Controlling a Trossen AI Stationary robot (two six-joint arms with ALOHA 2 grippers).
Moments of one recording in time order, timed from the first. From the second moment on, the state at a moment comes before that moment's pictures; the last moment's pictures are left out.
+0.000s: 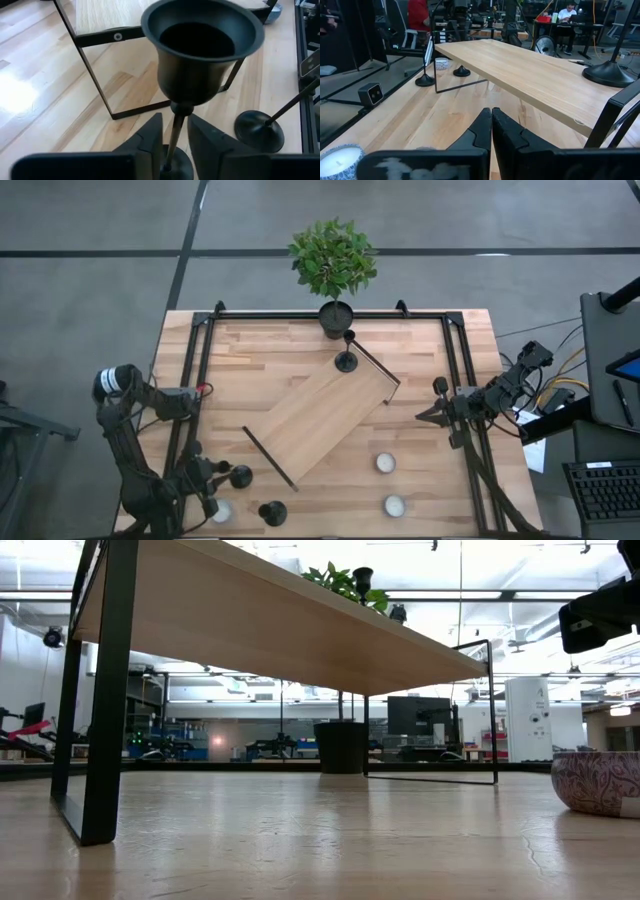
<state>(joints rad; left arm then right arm) -1.30 1.57 1.06 -1.17 -0.94 -1.86 0.69 0.01 0.11 -0.23 0.52 0.07</state>
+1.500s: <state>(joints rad) -1.09 1.56 1.74 -1.17 -1.12 -0.96 0.69 0.01 0.11 -0.23 0.52 0.07</state>
